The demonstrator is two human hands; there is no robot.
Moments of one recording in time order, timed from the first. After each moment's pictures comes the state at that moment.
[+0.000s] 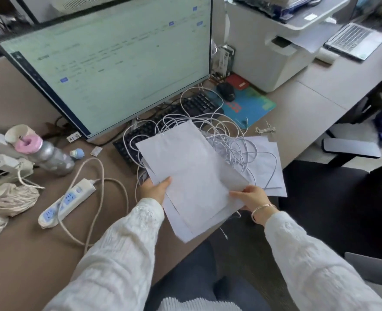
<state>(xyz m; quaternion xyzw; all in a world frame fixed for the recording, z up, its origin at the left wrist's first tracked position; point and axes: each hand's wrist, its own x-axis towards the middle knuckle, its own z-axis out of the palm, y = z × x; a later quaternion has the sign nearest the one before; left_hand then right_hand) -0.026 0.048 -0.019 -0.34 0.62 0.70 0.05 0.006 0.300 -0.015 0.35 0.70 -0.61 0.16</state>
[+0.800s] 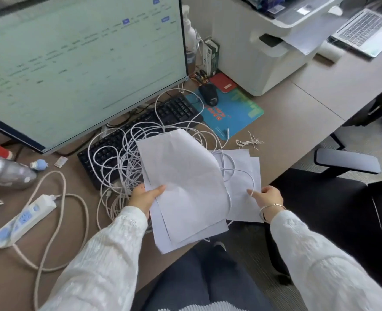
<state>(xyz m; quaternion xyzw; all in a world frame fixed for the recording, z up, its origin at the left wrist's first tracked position) -0.089 0.128 -0.041 -0.35 0.62 0.69 0.14 -0.080 0.447 -0.055 0.43 0.76 -0.45 0.16</state>
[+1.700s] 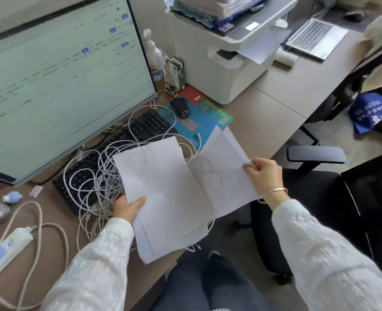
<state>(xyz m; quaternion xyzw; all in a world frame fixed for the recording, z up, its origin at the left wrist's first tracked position) -0.103 0.143 -0.036 -0.34 0.73 0.59 0.11 -0.093 0.485 0.039 0.23 0.88 -0.42 -0.03</state>
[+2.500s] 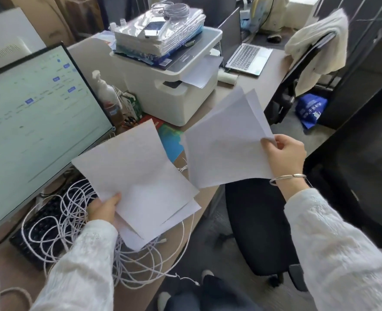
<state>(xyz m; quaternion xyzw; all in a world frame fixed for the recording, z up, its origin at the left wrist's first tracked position) -0.154 0.211 0.033 -0.29 0.68 0.67 0.05 -0.069 0.589 0.115 0.34 0.79 -0.42 -0.30</state>
